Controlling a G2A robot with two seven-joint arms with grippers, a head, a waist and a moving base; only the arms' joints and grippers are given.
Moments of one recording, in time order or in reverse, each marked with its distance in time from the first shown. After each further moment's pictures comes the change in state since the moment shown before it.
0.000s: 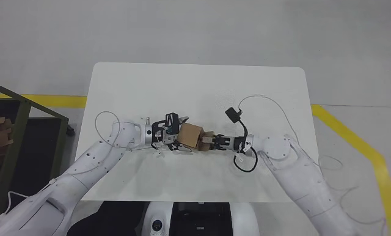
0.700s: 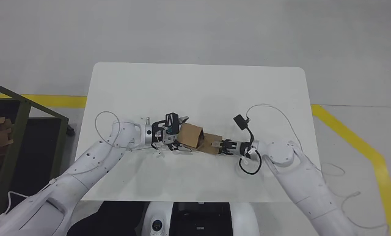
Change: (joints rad) left arm 0.000 0.000 0.000 0.000 0.000 0.000 0.000; right arm -0.039 0.005 0.035 0.112 0.013 -0.028 -0.007
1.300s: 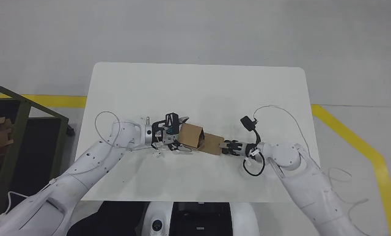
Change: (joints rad) left arm 0.000 0.000 0.000 0.000 0.000 0.000 0.000; right arm -0.062 0.023 0.064 -0.067 -0.113 0.084 -0.020
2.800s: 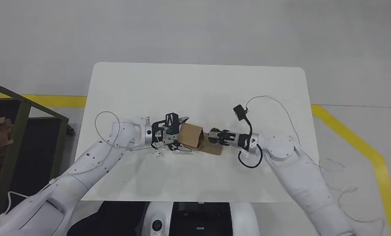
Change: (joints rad) left arm 0.000 0.000 0.000 0.000 0.000 0.000 0.000; right arm 0.079 -0.042 -0.030 0.053 0.186 -0.175 0.013
